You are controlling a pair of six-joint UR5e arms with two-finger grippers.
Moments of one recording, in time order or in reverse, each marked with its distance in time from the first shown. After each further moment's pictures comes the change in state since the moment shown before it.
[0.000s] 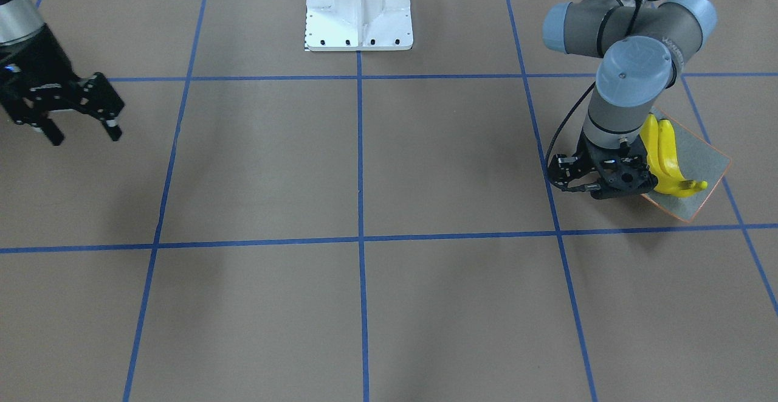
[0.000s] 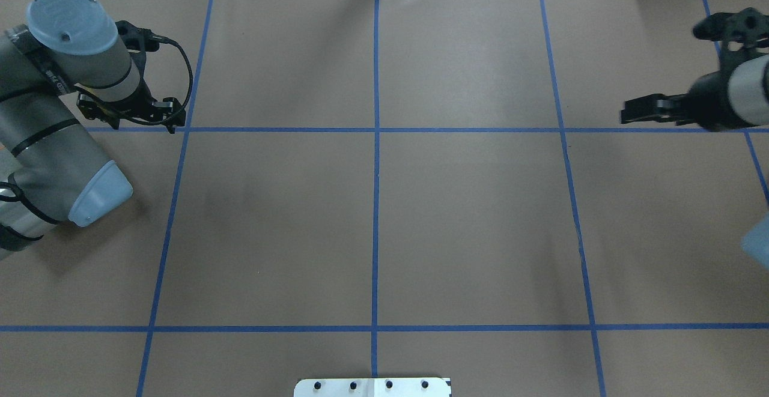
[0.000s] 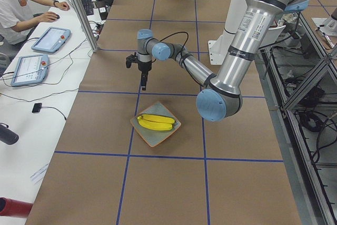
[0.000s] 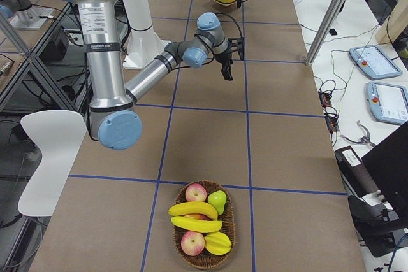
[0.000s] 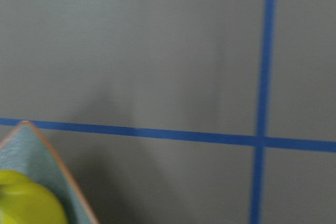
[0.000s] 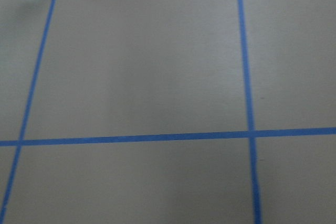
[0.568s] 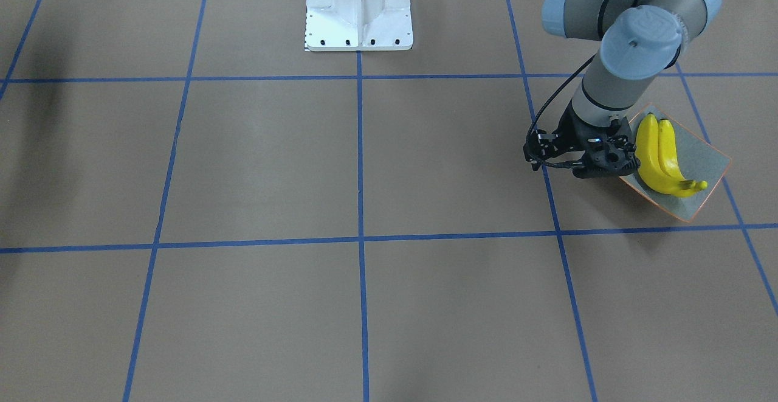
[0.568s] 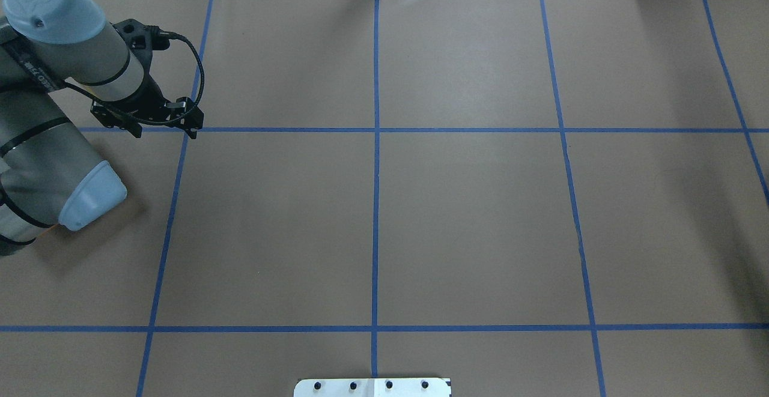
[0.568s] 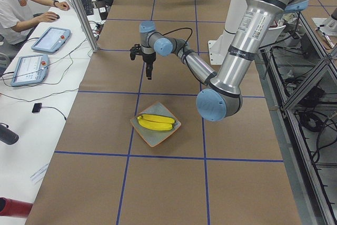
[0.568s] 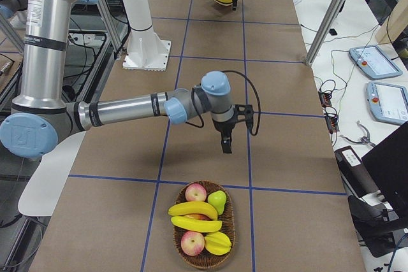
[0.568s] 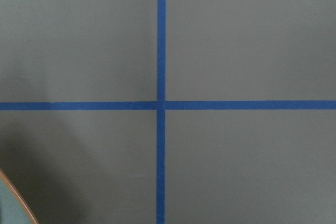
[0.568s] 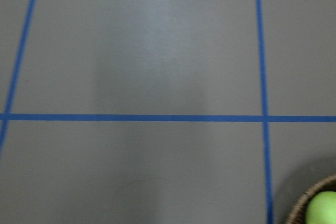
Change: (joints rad) left arm -0.002 0.000 -0.060 -0.031 -0.118 -0.041; right arm 0.469 -0.151 -0.332 -0.002 0.251 -0.590
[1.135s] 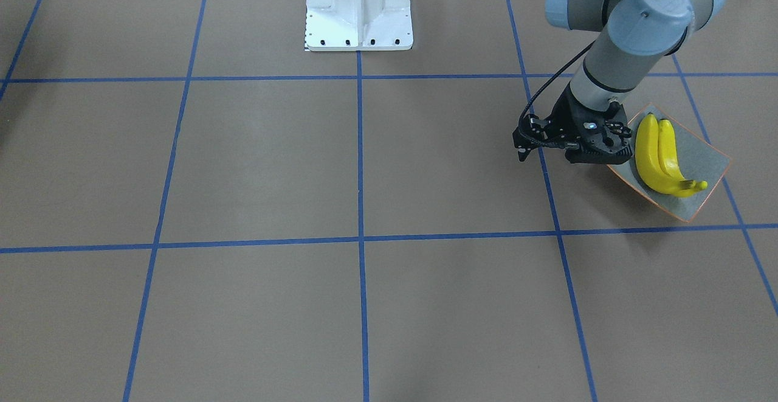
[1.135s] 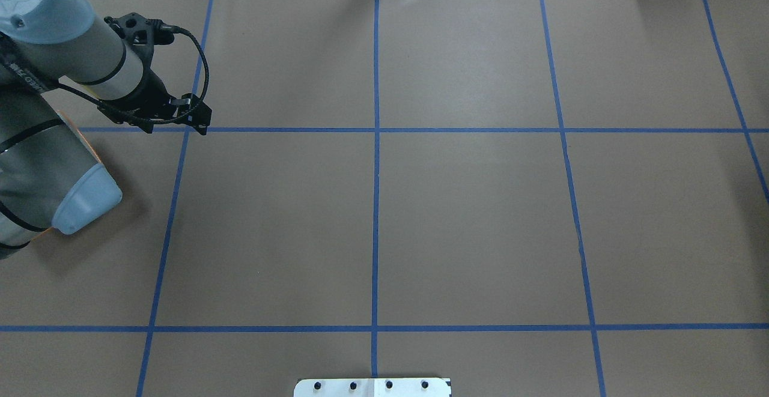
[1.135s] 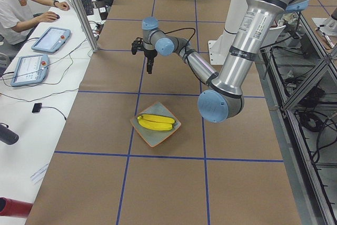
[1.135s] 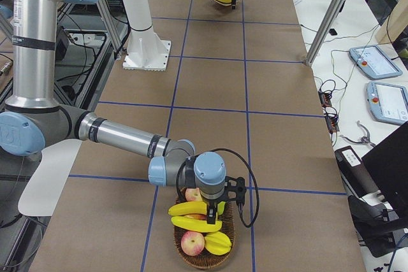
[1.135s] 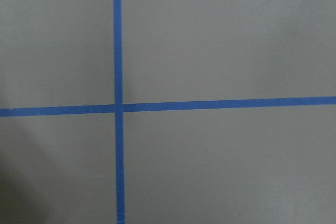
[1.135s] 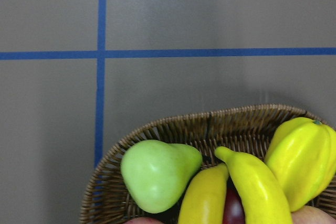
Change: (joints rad) left arm -0.008 0.024 -0.040 -0.119 -0.046 0.002; right arm 0.173 0.053 -0.351 0.000 0.065 -0.294
